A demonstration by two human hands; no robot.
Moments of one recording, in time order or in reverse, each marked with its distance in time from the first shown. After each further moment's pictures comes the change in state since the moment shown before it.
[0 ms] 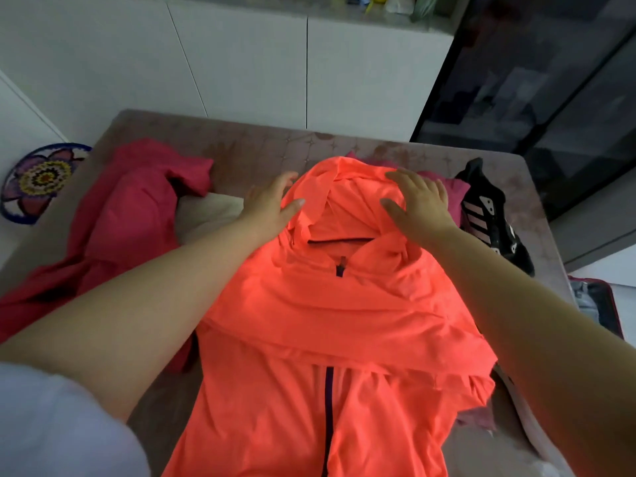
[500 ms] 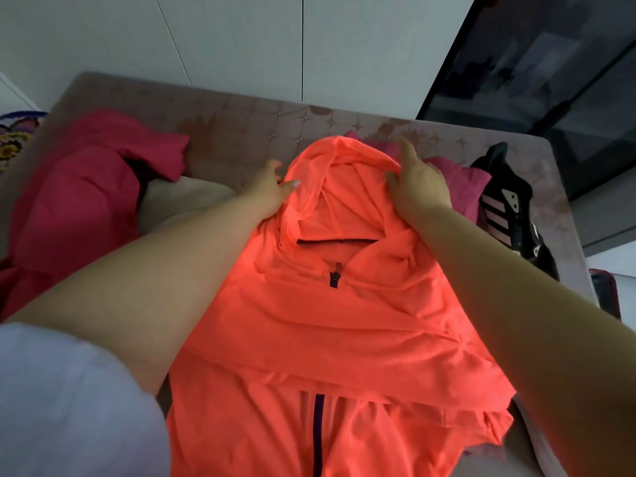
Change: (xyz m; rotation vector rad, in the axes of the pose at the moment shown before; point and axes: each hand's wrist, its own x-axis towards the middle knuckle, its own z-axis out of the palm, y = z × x) left_hand 0.061 -0.032 0.055 -0.179 -0.120 -0.438; right_hand 0.054 0.007 0.030 0.022 0.047 0.111
